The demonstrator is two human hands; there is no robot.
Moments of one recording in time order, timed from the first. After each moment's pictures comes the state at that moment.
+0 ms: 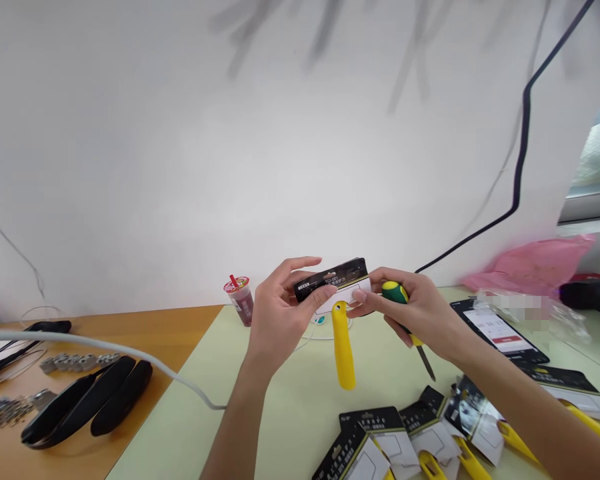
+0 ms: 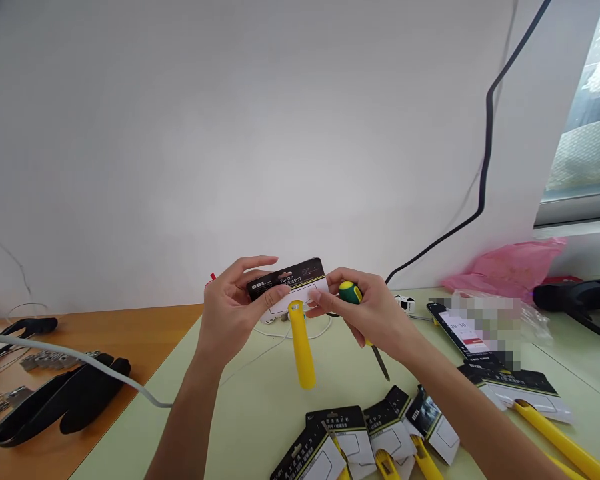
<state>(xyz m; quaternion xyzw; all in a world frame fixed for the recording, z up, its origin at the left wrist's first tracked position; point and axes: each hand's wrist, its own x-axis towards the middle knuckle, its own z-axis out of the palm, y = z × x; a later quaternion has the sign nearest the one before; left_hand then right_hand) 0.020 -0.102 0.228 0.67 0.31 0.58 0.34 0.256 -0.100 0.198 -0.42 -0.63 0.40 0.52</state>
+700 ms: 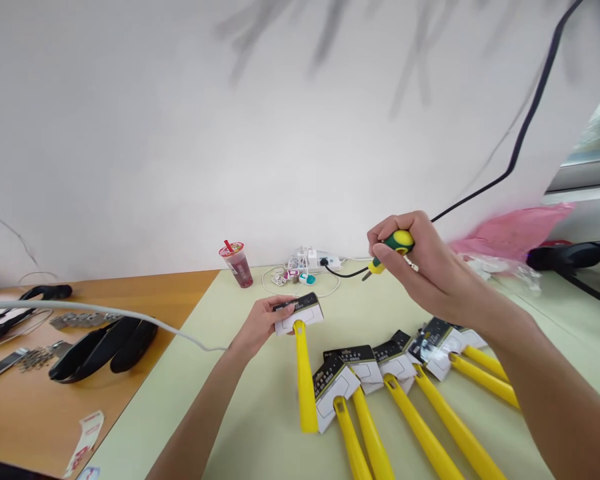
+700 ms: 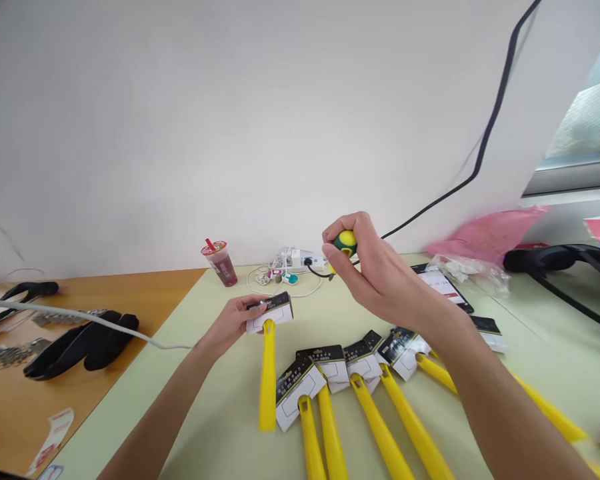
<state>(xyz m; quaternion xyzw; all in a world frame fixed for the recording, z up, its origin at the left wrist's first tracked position) -0.046 -0.070 0.106 0.50 0.44 0.44 0.61 0.286 -0.128 0.211 -0.39 -0.78 0.09 0.48</state>
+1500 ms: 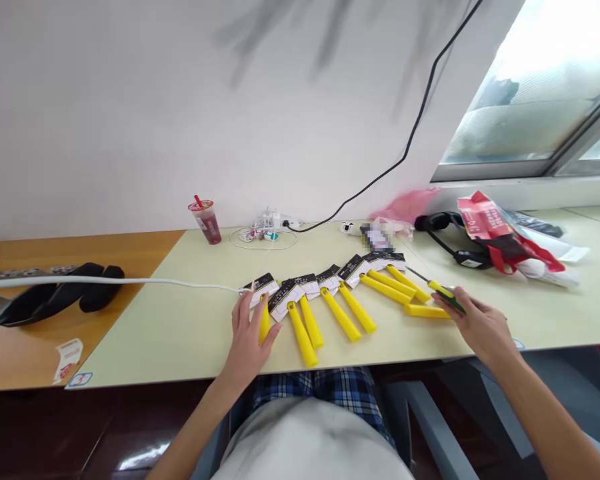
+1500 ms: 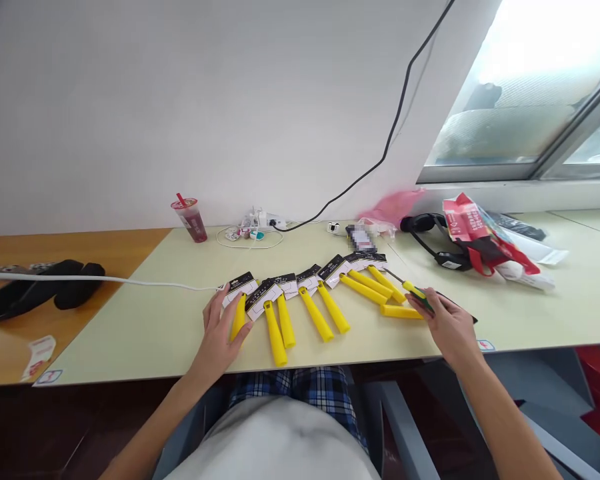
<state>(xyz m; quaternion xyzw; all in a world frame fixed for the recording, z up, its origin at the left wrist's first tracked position) -0.036 -0.270 -0.012 0.79 0.48 0.39 0.01 0.448 -0.330 0.046 -0.63 -0.23 0.29 0.68</state>
